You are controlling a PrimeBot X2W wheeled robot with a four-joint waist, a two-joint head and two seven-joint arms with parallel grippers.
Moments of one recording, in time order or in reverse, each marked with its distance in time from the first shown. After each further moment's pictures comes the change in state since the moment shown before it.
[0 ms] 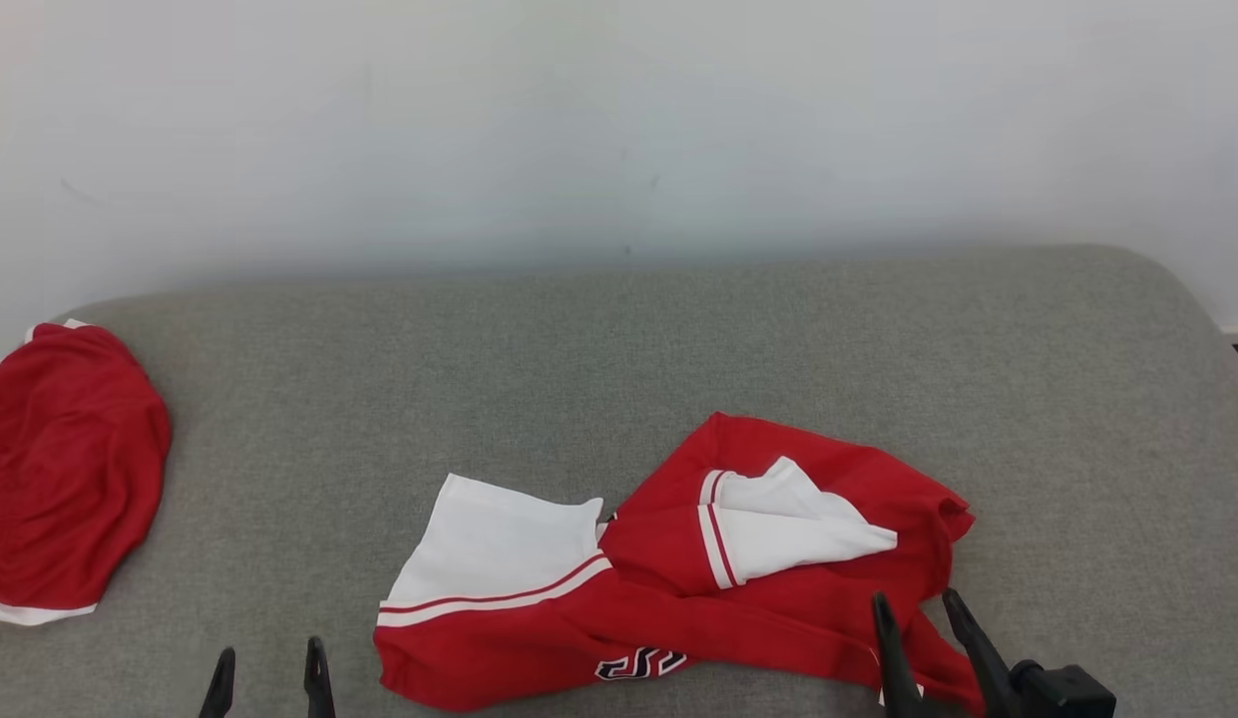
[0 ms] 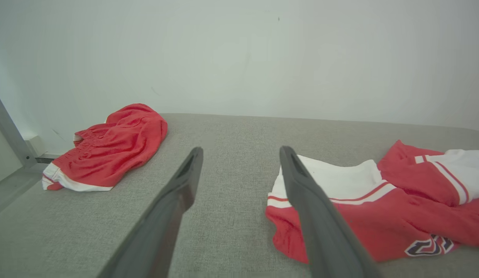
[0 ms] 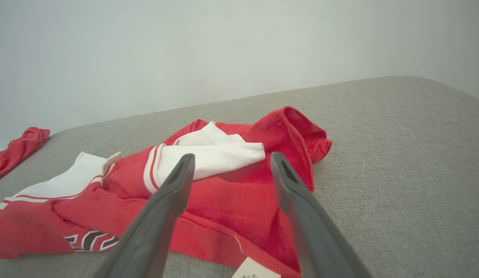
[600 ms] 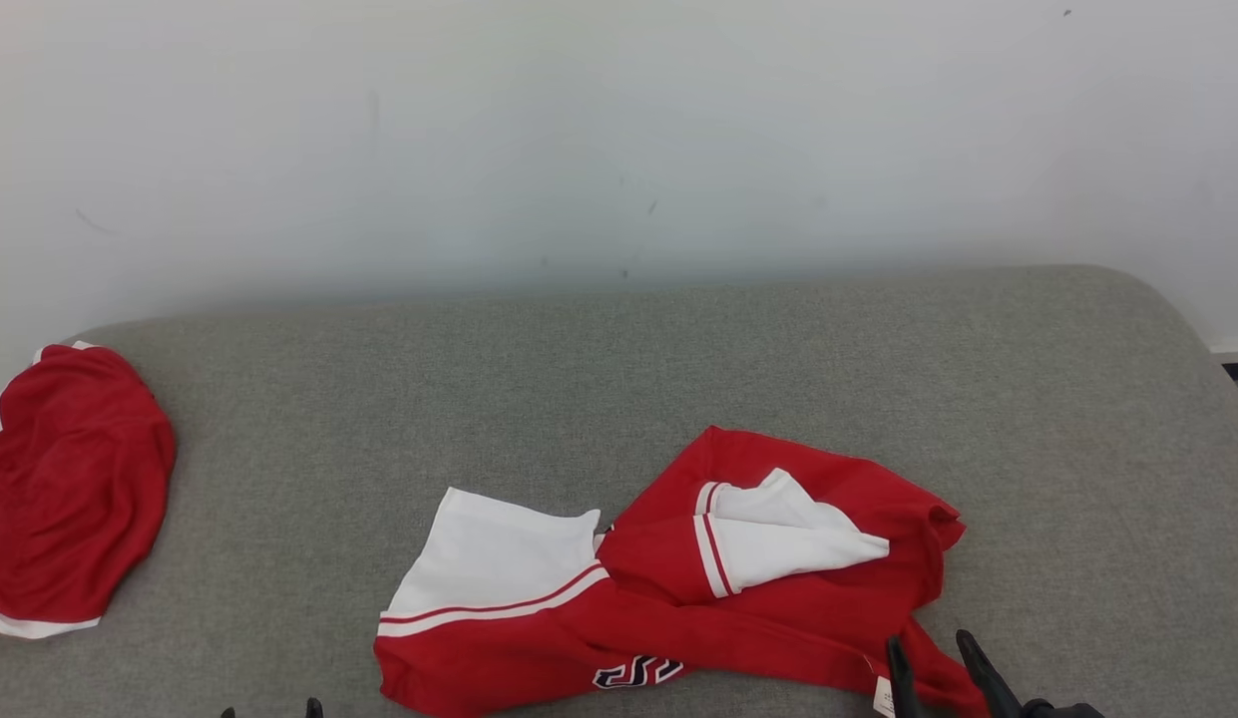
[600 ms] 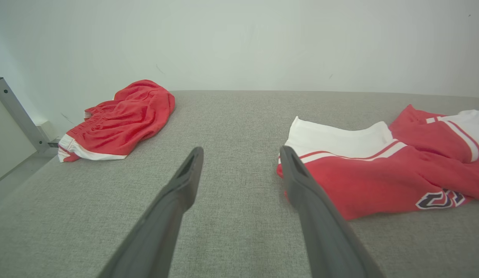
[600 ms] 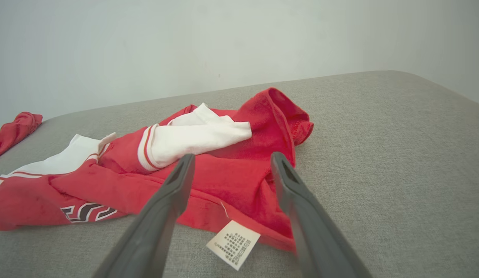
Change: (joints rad) left arm 0.058 -0.017 0.049 0.076 0.065 -0.036 0.000; right arm 0.085 -0.013 -0.006 -0.030 -0.026 0.000 0.010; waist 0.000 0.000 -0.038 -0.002
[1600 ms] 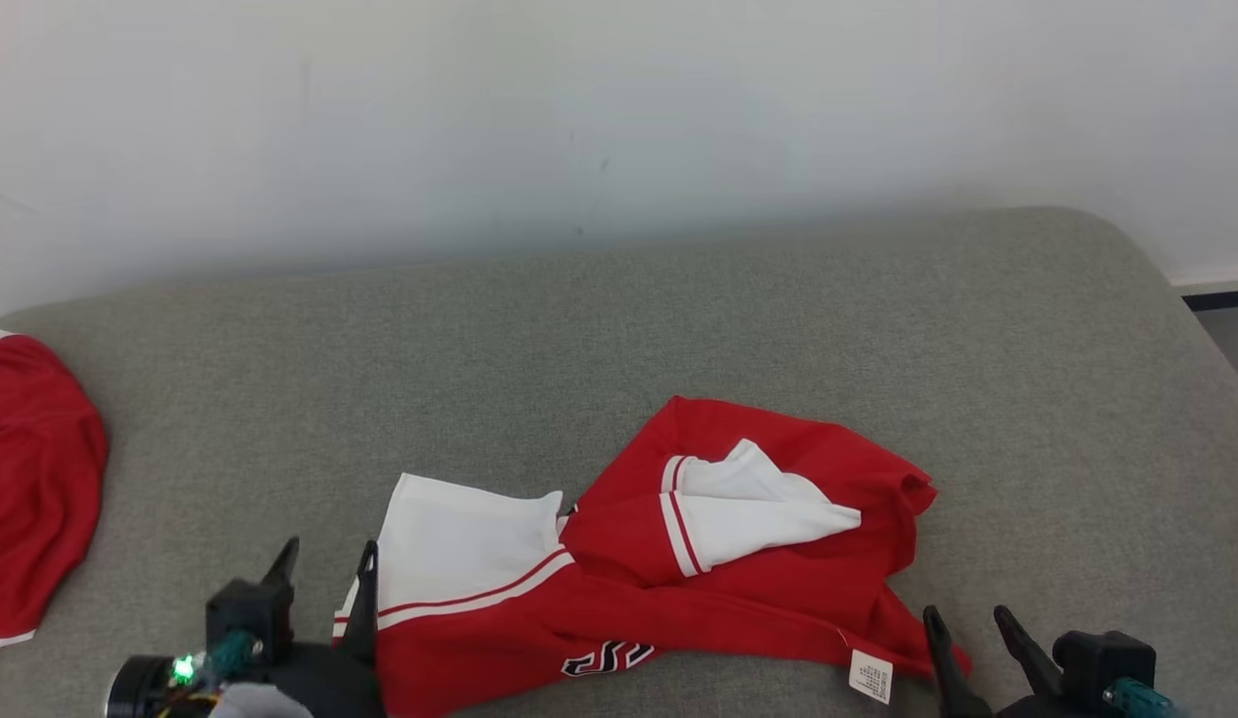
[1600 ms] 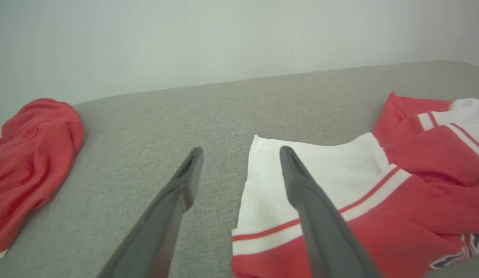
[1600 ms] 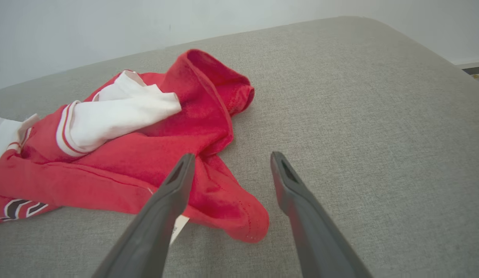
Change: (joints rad) left arm -0.378 0.062 -0.094 0.281 -0.008 -0.068 0.142; right arm -0.037 -0.008 -0.100 -0.097 0.009 0.000 0.301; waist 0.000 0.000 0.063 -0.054
